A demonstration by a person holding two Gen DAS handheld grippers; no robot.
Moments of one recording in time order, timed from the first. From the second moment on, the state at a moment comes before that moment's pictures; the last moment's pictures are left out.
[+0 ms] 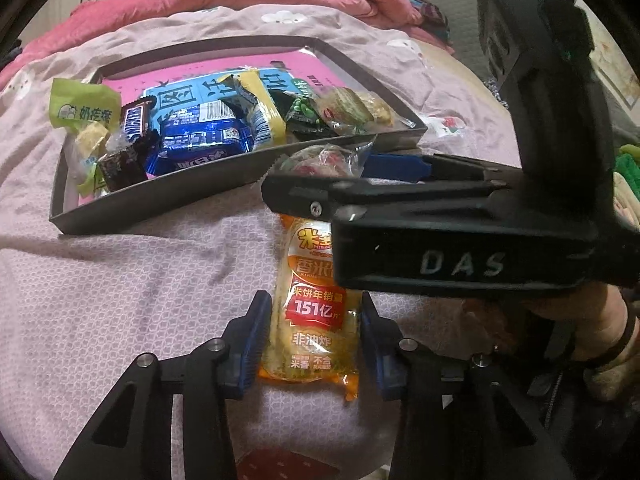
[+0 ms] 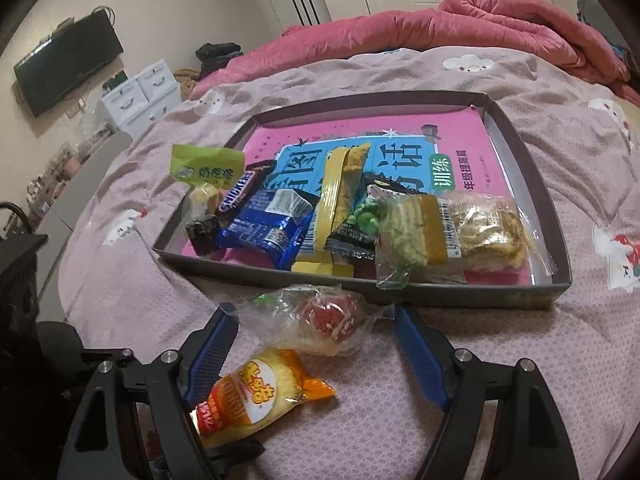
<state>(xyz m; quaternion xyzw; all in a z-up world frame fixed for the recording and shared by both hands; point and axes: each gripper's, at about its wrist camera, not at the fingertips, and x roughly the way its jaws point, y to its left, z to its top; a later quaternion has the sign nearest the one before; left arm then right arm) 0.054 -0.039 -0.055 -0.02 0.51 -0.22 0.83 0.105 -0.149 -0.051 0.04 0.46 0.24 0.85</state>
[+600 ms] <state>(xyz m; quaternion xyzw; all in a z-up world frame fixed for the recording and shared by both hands) 0.050 -0.027 -0.033 -0.03 0.48 -0.21 0.85 0.089 -0.171 -0.020 0.10 0.41 0.27 0.87</state>
